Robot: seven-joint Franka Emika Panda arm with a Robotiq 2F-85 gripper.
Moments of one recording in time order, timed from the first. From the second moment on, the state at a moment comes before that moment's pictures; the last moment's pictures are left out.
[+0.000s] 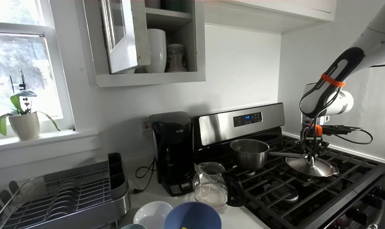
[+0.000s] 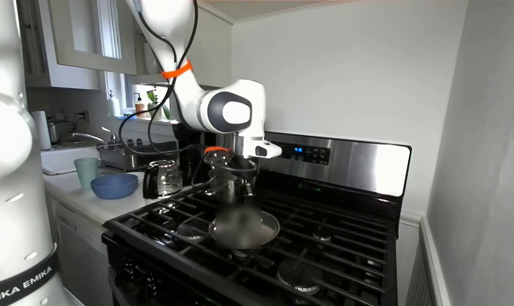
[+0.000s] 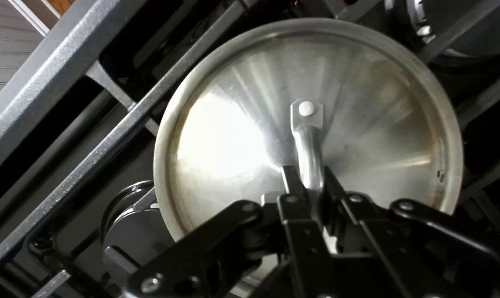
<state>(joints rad) -0.22 0.02 -0.16 -2.57 -0.07 2.55 0.44</state>
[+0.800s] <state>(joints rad) -0.18 0.08 -0.16 -2.53 -0.06 2.54 0.39</state>
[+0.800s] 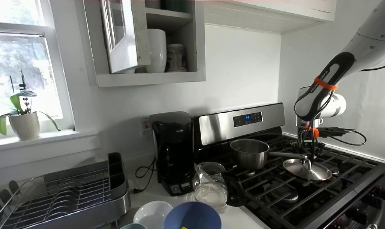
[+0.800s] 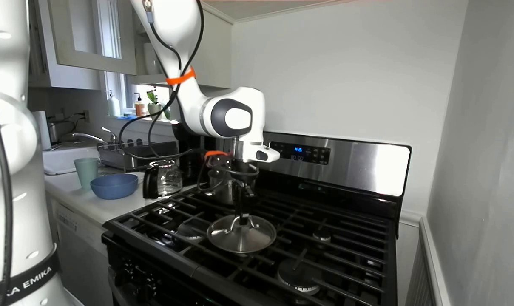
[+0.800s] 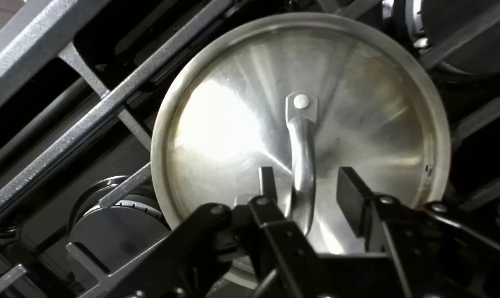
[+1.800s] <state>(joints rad) -0.15 -0.40 -0.09 -2.52 -0.23 2.31 -0.02</state>
